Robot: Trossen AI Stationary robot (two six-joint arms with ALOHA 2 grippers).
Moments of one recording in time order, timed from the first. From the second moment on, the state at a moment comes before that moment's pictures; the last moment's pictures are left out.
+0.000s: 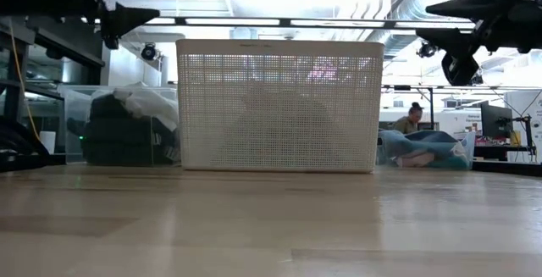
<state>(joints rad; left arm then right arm) 0.06 0.28 0.22 0.29 -0.24 -0.30 -0.04 0.12 0.05 0.19 0.03 0.58</state>
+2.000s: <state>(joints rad) 0.06 0.06 0.02 0.03 -0.19 -0.29 -0.04 0.02 0.01 0.03 0.02 0.55</state>
